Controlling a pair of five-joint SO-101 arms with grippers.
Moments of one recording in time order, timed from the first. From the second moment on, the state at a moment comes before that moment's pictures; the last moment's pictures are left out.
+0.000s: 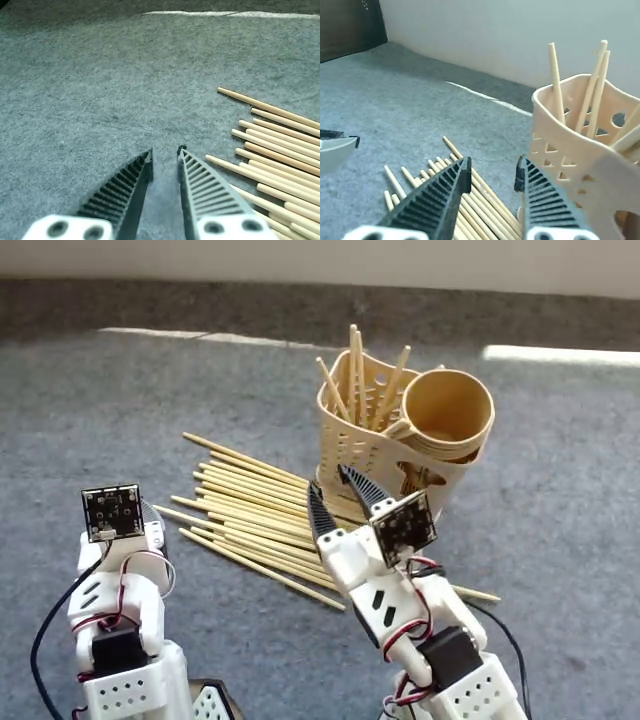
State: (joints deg) left arm -21.0 -104.0 94.3 47.7 -3.5; right arm -36.2 -89.8 80.8 27.3 3.3
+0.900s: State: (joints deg) left arm -21.0 -104.0 94.3 47.7 -3.5; right arm -53.4 -32.1 57.3 38.2 10.6
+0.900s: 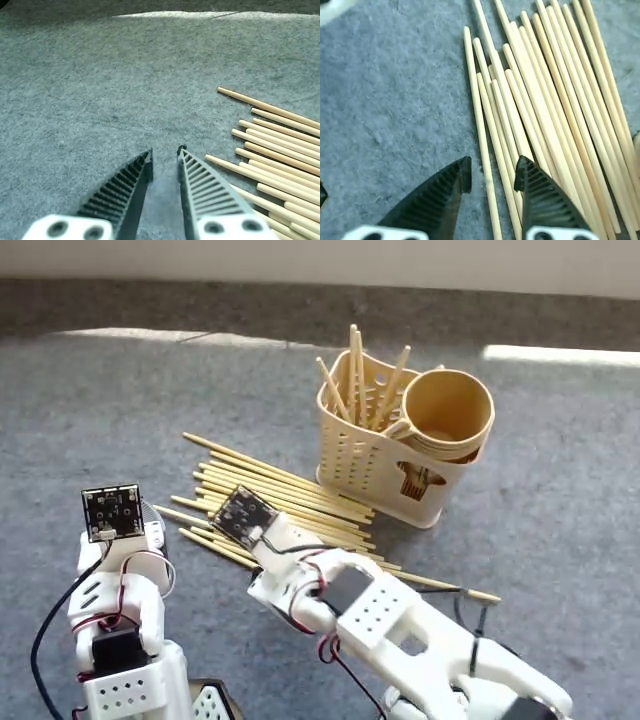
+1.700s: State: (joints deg) left arm -21.0 -104.0 94.3 47.7 -3.5; right arm -55.8 -6.5 37.4 49.1 10.6
